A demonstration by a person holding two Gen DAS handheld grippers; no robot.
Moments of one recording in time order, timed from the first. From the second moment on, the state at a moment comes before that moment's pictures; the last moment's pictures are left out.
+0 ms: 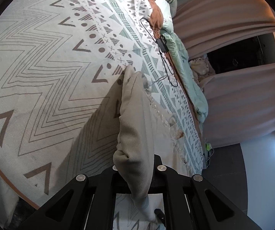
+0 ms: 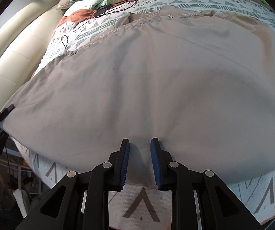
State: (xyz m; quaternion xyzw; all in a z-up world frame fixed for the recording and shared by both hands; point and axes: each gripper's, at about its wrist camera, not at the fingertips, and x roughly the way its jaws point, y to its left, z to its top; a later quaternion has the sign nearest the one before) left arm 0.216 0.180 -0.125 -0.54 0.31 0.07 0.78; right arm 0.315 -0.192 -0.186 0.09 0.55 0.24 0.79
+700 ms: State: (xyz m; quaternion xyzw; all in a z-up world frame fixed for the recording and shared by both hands) left arm 0.305 0.052 0.016 -0.40 0.31 -0.04 0.86; right arm 0.317 -0.218 -0.201 0.19 0.55 0.27 0.77
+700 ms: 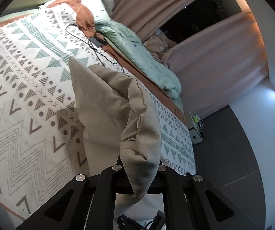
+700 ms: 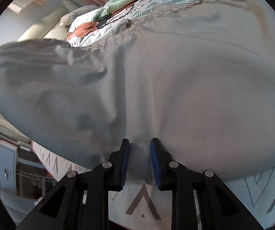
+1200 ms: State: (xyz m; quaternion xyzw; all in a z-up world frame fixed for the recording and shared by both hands) left arm 0.383 -0.074 0.044 -0.35 0.36 -0.11 0.86; right arm 0.317 -0.305 -0.169 0.30 0.50 0.28 0.76
